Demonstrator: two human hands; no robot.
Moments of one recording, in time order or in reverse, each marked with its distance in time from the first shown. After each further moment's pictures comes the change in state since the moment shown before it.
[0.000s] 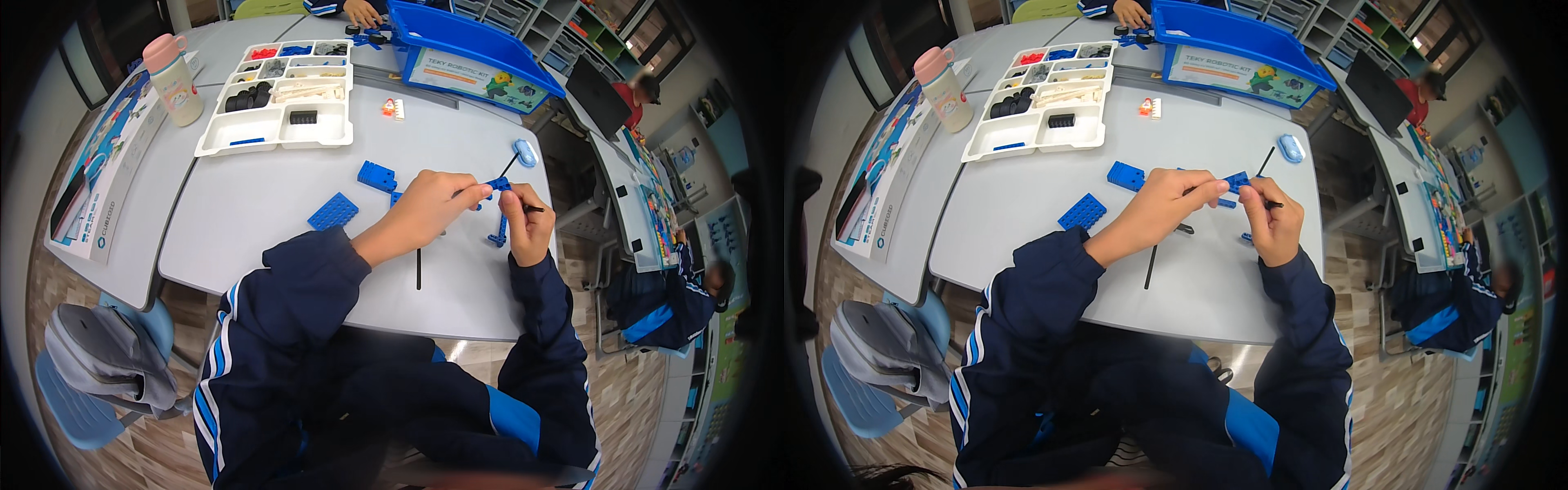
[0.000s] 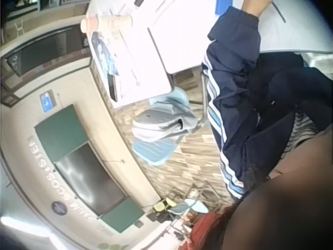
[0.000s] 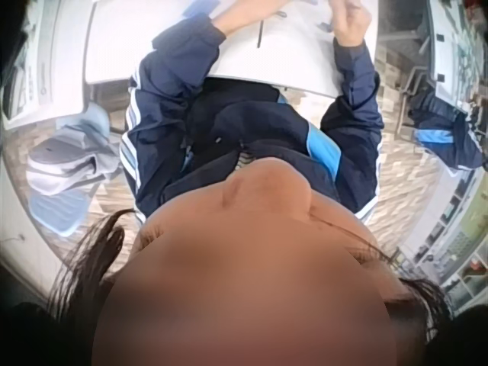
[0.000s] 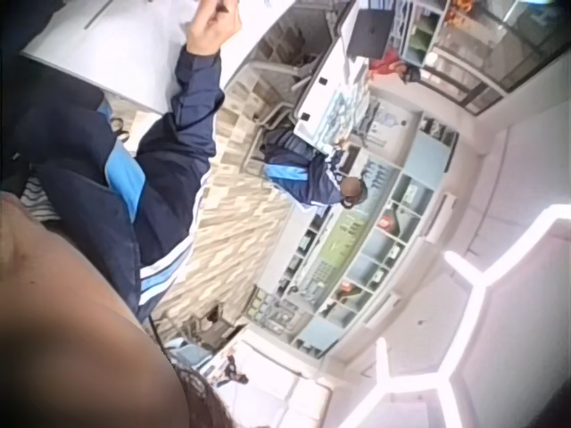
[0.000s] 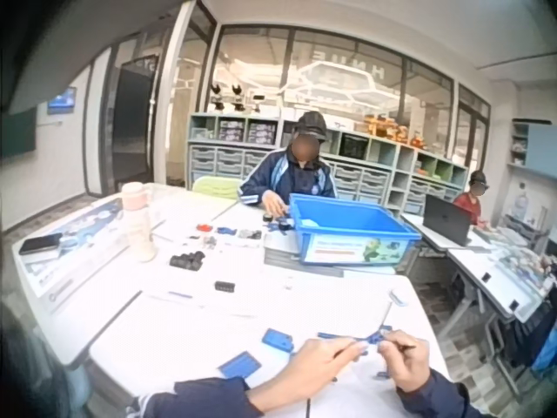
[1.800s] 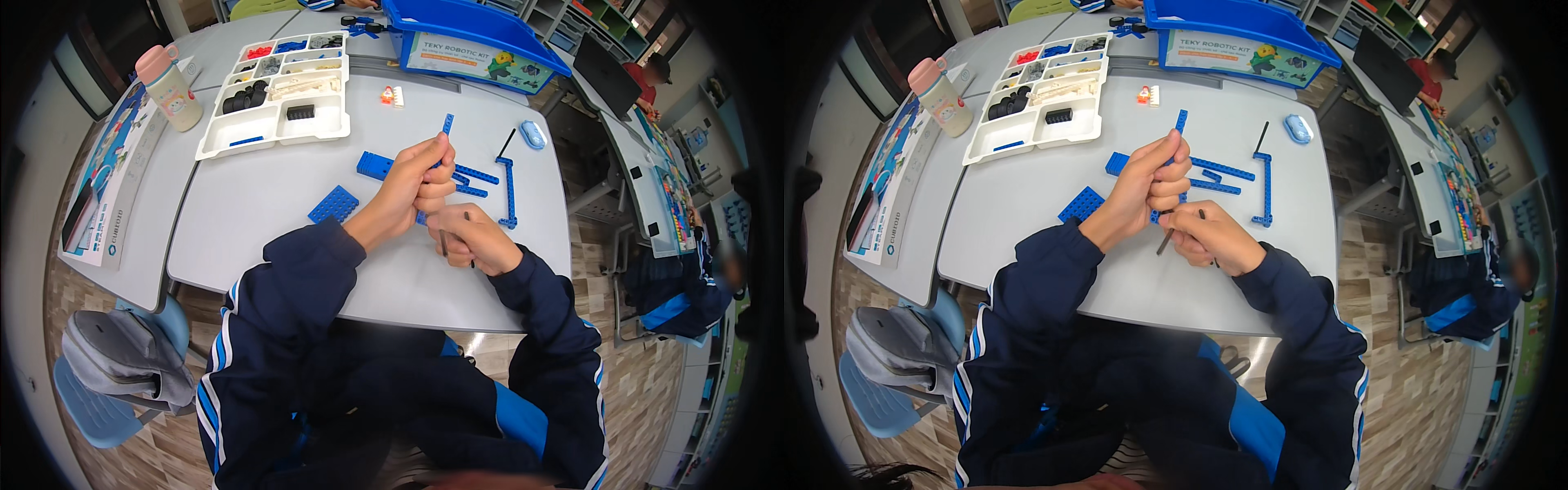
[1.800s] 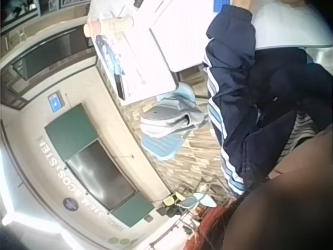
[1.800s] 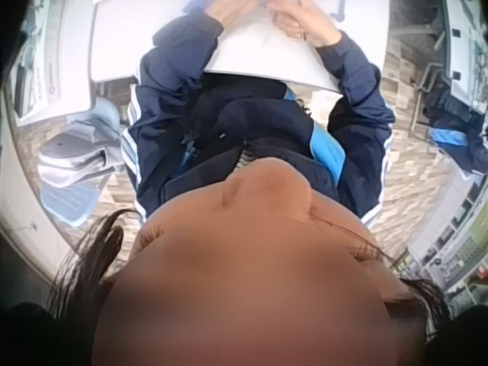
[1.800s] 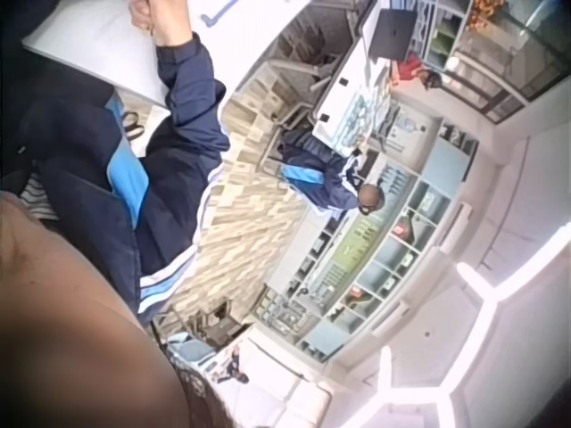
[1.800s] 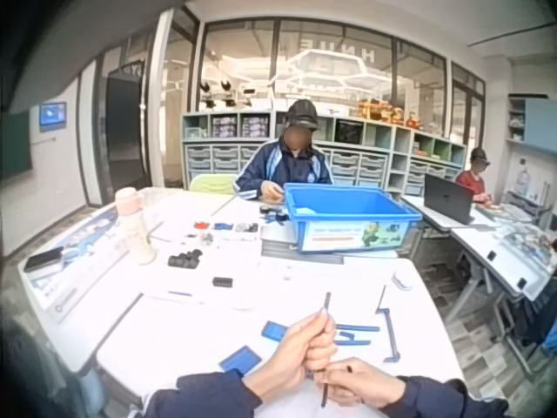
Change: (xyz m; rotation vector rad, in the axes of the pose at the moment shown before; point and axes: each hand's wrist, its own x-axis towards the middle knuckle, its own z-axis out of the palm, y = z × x) left_hand 0.001 -0.014 -0.013 -1.081 -0.091 -0.348; right_hand 0.004 -0.034 0.033 0.887 -0.779 0.997
